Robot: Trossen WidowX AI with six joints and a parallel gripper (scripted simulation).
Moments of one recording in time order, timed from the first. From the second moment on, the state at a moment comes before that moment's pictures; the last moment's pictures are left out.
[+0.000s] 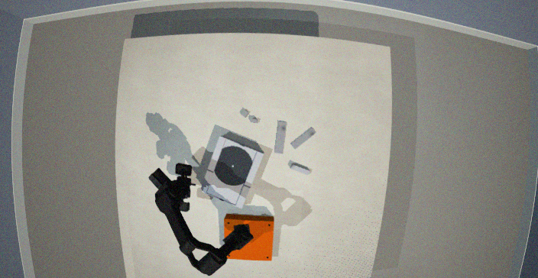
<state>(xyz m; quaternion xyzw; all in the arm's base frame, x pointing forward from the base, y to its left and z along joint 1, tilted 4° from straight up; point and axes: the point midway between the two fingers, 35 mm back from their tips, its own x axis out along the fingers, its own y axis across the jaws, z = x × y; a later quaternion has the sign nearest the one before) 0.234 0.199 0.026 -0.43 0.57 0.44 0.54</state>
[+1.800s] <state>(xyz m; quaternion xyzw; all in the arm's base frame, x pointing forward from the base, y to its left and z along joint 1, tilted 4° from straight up) 0.241 0.207 0.026 -0.69 0.11 0.71 0.10</state>
